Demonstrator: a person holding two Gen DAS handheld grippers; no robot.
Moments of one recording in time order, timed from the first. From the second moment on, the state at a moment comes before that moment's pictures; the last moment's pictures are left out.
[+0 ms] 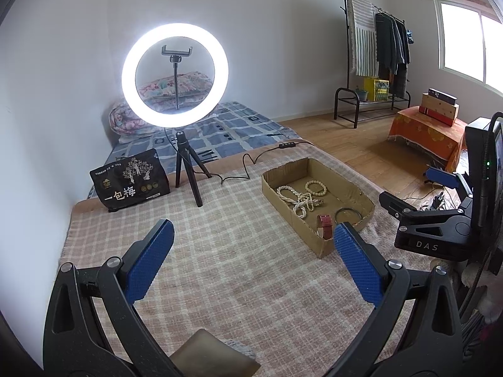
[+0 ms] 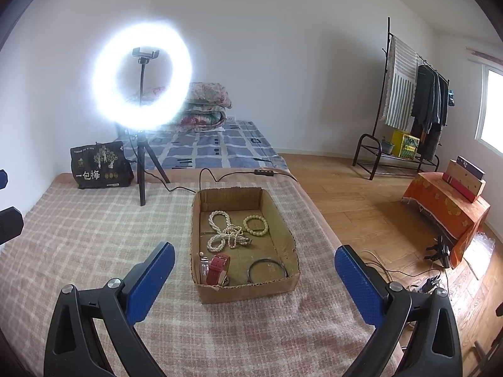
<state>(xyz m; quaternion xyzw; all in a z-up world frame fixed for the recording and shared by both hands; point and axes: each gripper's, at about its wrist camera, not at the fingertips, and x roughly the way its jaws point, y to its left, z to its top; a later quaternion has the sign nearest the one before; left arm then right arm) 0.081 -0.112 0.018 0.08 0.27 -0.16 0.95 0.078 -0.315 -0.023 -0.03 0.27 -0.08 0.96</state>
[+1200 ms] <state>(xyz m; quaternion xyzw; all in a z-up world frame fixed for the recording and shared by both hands) 0.079 -0.113 0.020 0.09 0.26 -0.16 0.95 0.080 -0.309 -0.027 -0.04 0.28 -0.08 0.96</state>
